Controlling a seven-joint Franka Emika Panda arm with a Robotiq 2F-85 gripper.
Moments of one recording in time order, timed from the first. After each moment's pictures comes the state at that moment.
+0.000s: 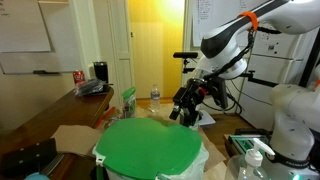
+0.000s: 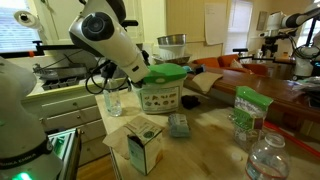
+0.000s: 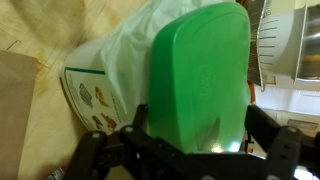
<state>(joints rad) -0.05 -0.51 -0.11 -2.75 1.27 2.29 -0.33</state>
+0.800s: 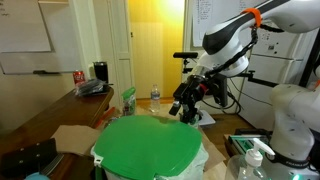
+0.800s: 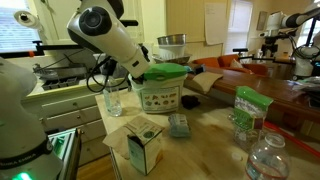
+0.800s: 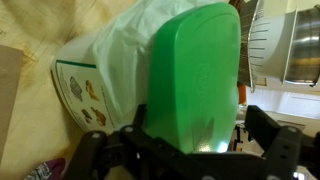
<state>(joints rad) -0.06 -0.54 -0.10 -2.74 1.29 2.29 -0.36</state>
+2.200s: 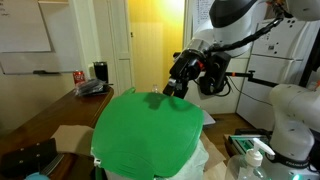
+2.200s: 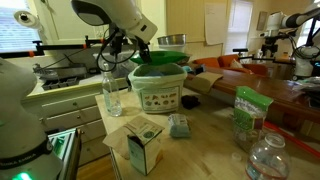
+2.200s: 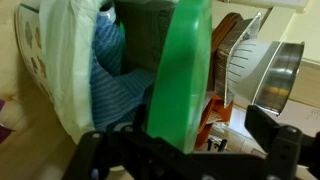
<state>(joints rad) -0.06 -0.57 -0.01 -2.58 1.10 2.29 -0.33</state>
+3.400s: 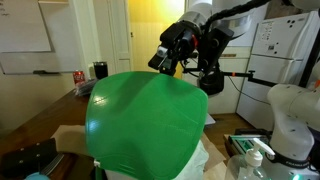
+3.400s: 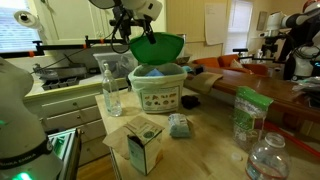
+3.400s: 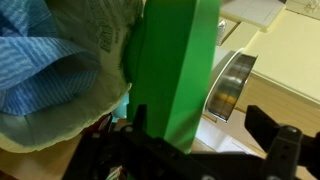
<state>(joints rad) 0.05 -0.49 0.01 -2.38 1.10 2.29 -0.38</state>
